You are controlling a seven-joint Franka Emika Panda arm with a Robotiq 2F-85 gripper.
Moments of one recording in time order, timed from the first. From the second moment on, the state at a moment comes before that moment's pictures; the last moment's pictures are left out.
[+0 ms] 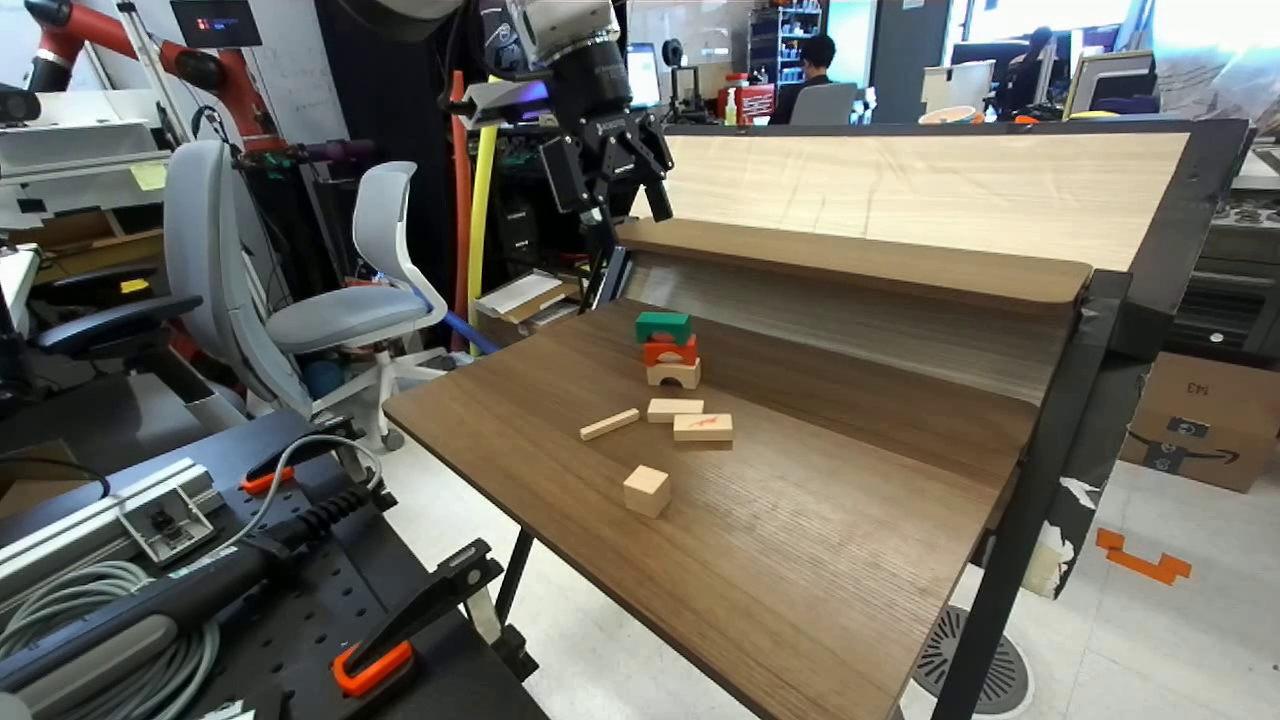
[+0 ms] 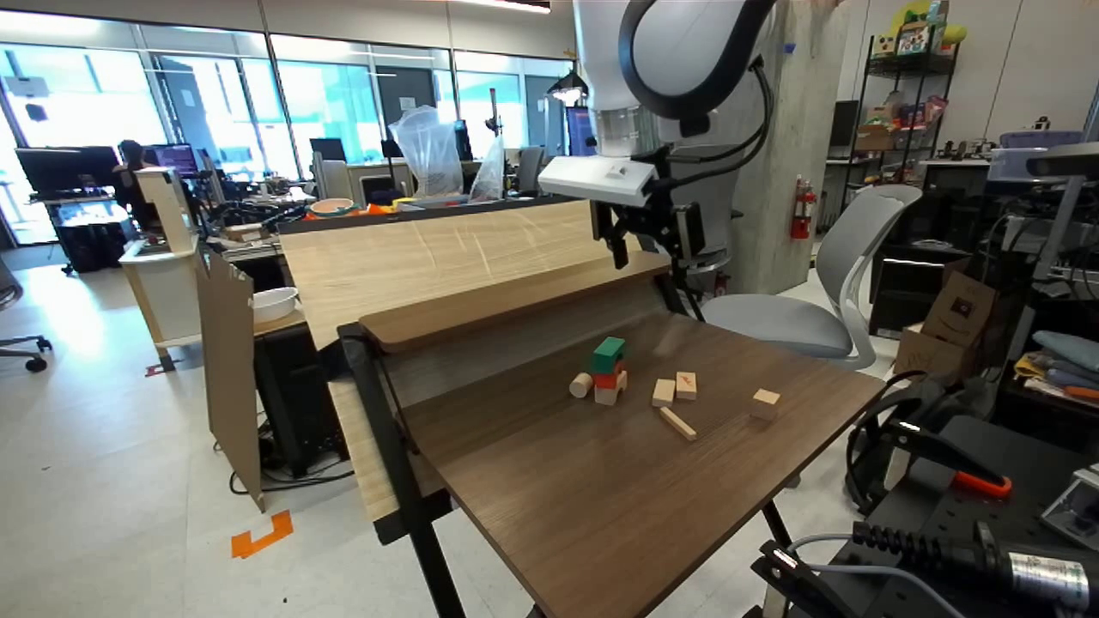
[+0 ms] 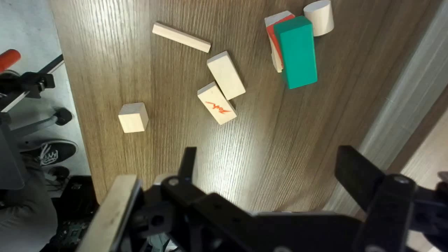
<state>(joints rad) -0.09 0.39 0.18 -1.94 -0.54 2.35 1.84</state>
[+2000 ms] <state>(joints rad) 0.13 0.69 -0.04 -1.46 -0.19 1.95 1.52</state>
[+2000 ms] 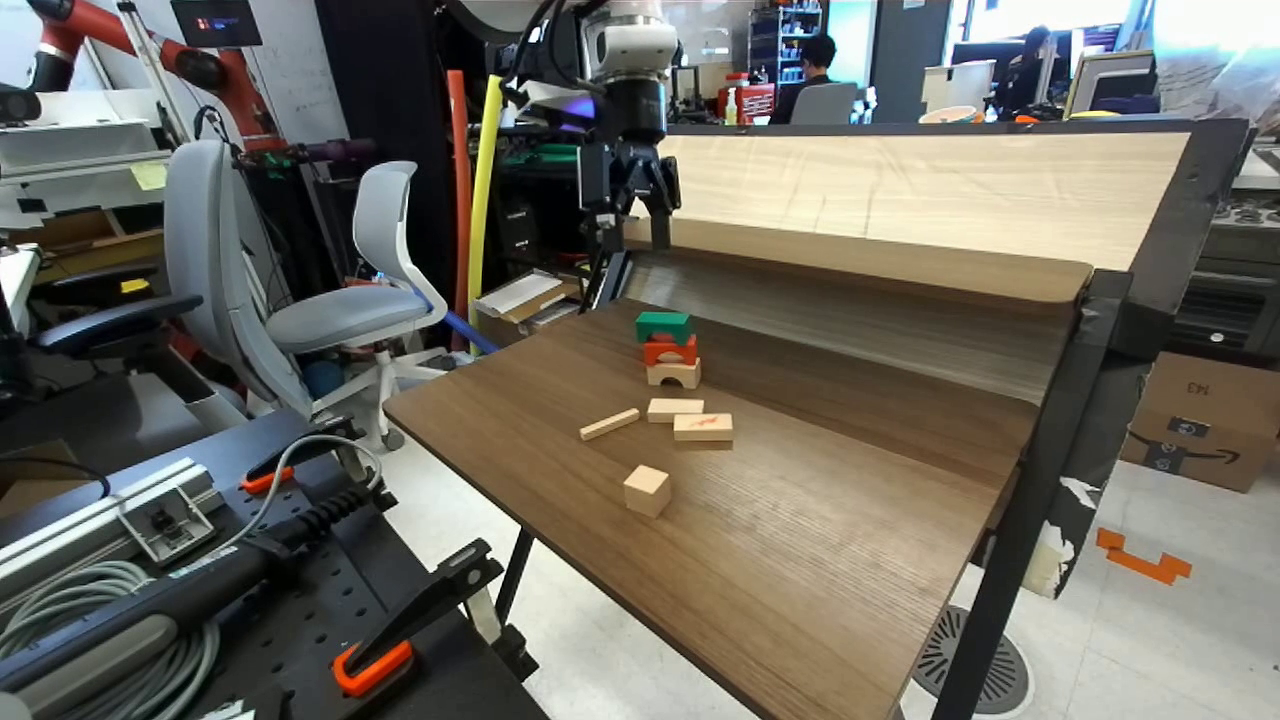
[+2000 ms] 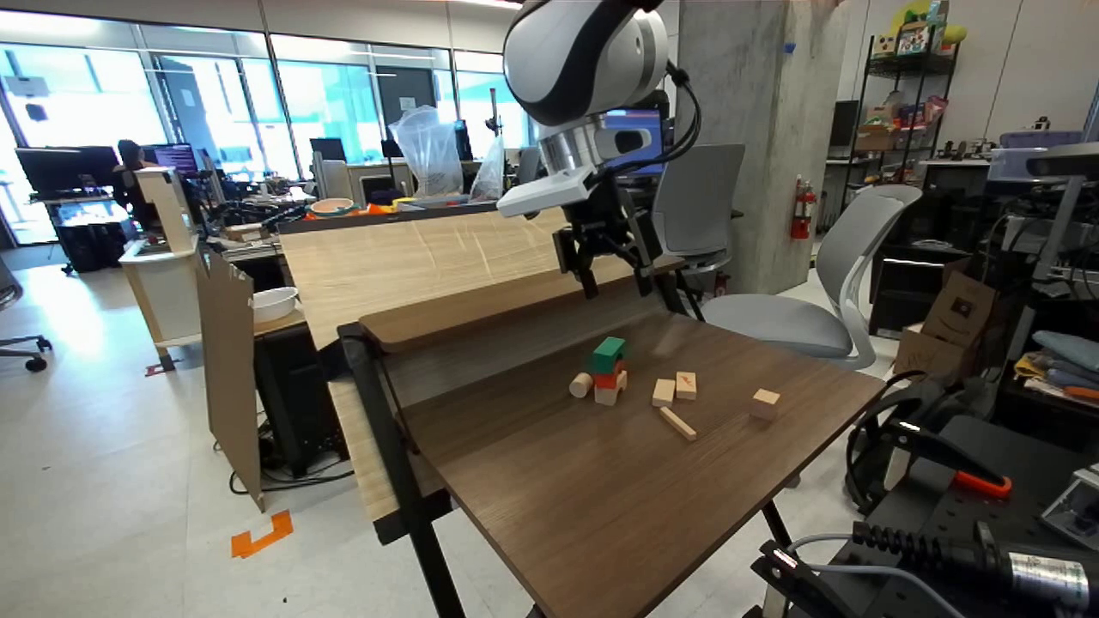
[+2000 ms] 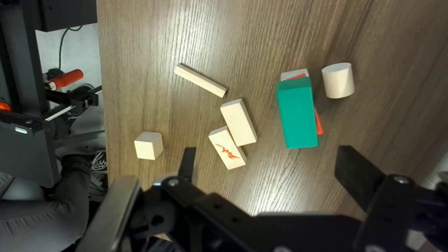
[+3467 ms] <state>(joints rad) 0.12 0.83 -0.06 -1.37 -0.05 2.18 1.53</state>
